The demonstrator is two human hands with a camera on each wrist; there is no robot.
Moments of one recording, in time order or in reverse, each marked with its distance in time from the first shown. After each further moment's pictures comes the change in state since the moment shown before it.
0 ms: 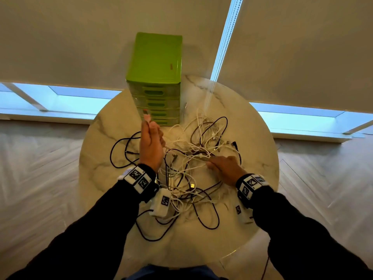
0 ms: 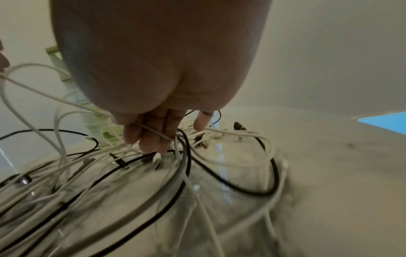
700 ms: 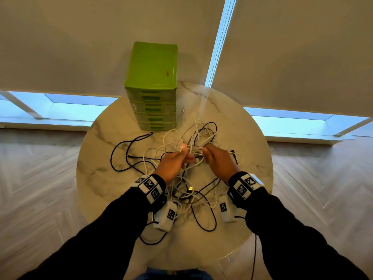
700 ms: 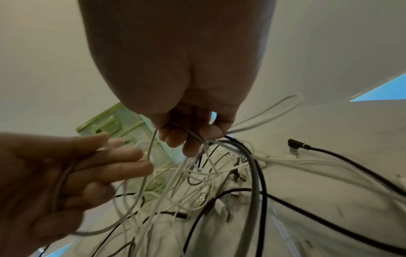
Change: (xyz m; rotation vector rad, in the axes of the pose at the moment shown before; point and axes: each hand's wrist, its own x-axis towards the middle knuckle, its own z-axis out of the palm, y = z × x) left_hand -0.034 -0.013 0.022 0.275 -0.414 -0.407; right_hand -0.003 -0.043 -0.027 0.338 0.379 0.001
